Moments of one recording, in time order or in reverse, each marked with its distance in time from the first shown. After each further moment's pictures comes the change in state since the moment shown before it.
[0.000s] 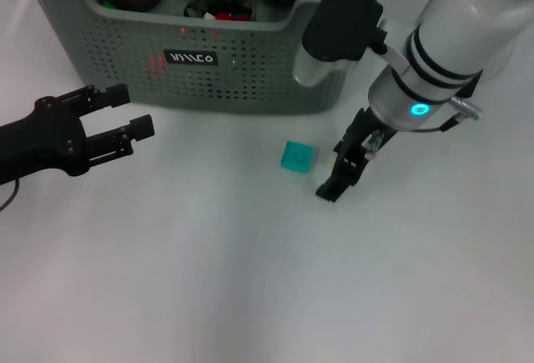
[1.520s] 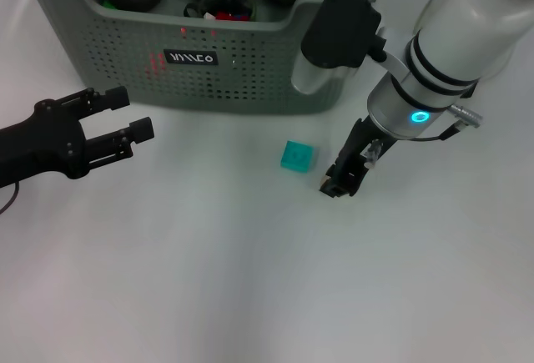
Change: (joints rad) left arm 0.006 -0.002 0.000 0.000 0.000 0.001 0.001; right arm -0.014 -0.007 -0.038 -0.025 0.045 -0.032 0.010
